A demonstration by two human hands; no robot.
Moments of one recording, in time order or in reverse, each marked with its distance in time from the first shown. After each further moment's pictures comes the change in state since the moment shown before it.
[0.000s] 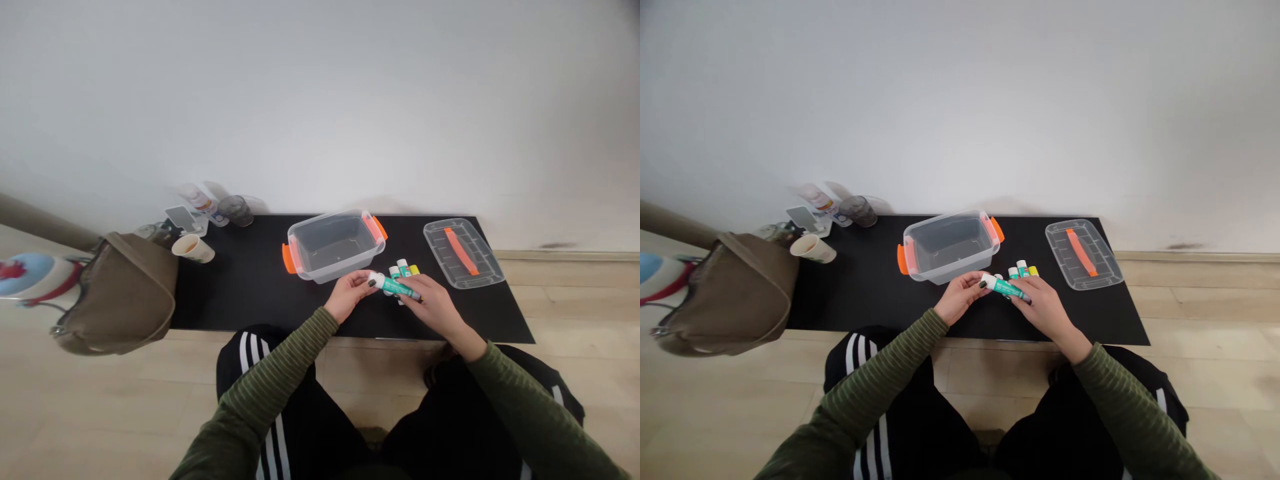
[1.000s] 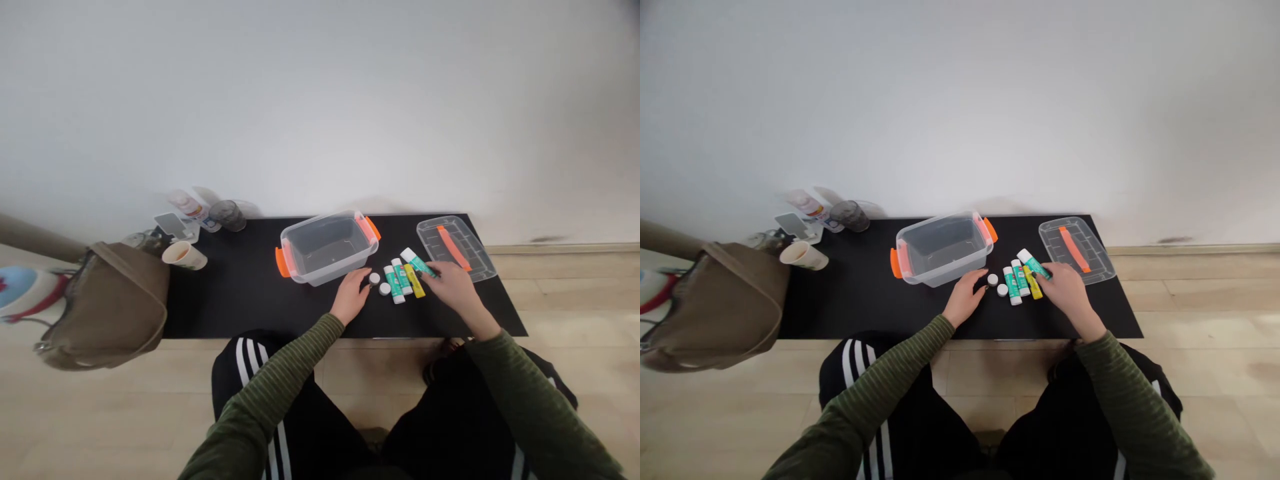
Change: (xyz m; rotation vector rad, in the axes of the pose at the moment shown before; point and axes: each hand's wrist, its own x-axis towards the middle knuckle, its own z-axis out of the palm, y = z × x) left_hand 0.016 -0.021 -0.010 1.037 0.049 0.422; right_hand 0.012 0.040 -0.036 -0.379 -0.092 0.438
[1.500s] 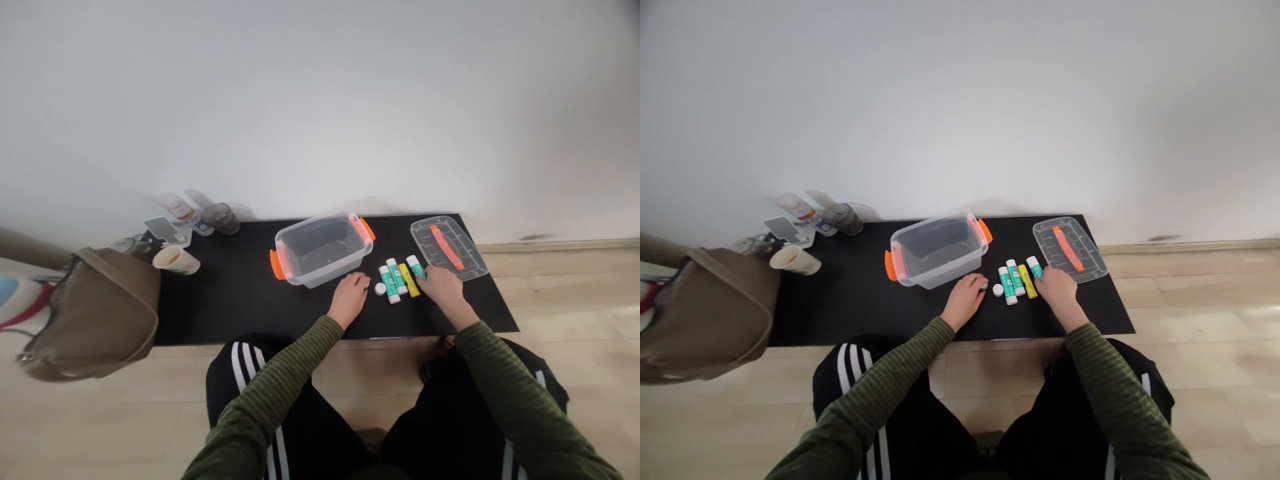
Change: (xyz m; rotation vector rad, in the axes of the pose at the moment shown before) left_hand -0.001 -0.011 0.008 0.570 -0.156 0.185; right_hand 0.014 0.002 0.018 -0.229 -0.298 0.371
